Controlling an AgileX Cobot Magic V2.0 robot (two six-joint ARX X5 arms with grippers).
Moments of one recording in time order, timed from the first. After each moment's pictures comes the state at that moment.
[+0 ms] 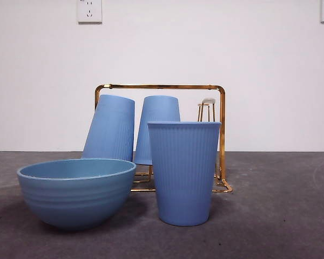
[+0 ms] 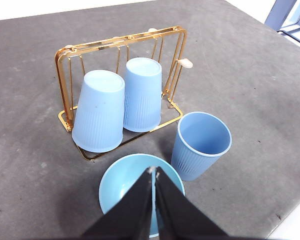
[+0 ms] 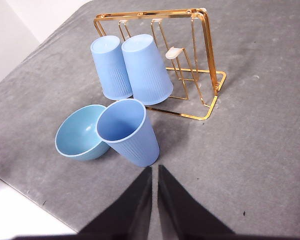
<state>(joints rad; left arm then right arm) -0.81 0.54 0.84 -0.73 -0.11 -0.21 0.57 0.27 0.77 -0.92 -0.11 0.36</state>
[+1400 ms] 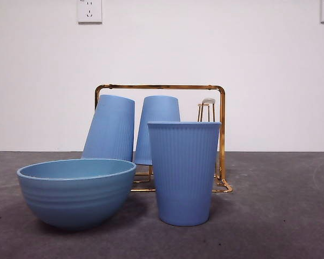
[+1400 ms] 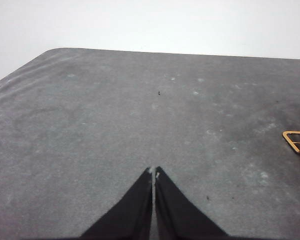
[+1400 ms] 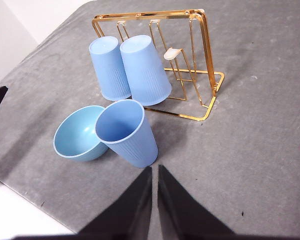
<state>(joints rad) -0.02 0.01 0.03 -0.18 -0.10 -0.04 0.57 0.27 0.77 -0.92 -0.11 0.36</state>
